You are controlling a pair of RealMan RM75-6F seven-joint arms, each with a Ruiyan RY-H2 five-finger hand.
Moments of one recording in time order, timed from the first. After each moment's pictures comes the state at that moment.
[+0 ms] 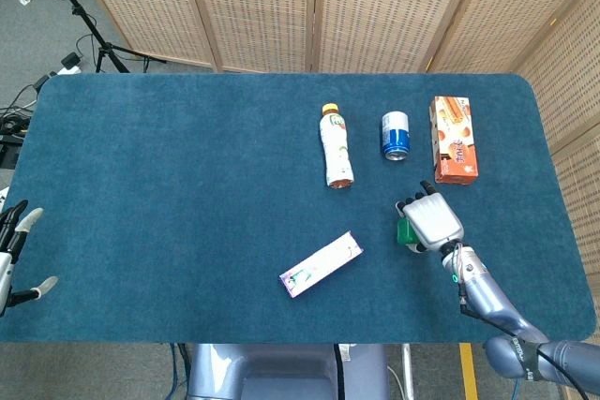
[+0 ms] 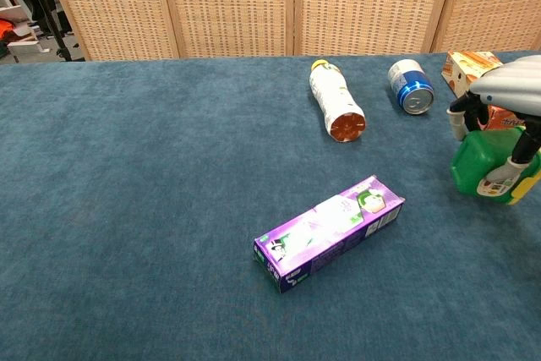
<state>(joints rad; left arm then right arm) -0.07 -1.06 -0.03 -1.61 1.55 1.53 -0.06 0.71 -1.26 0.02 -1.60 -1.12 1.01 -0.48</state>
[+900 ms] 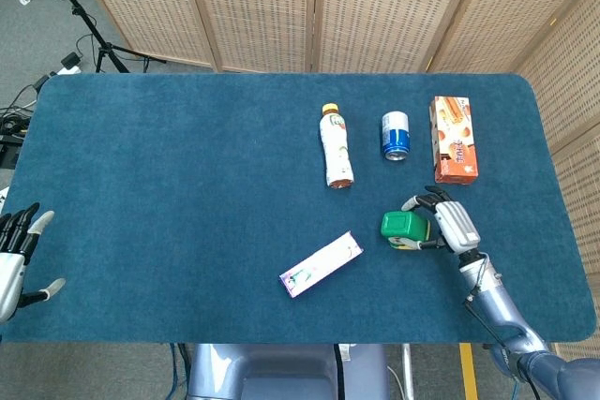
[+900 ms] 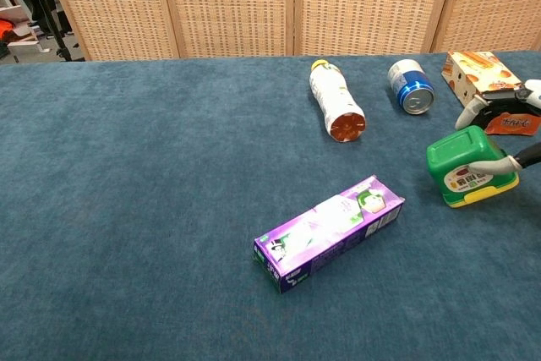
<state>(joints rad) -0.07 -1.09 -0.02 -1.62 1.55 1.51 0.01 0.51 -1.69 0.00 -0.72 -1.55 1.30 0.83</state>
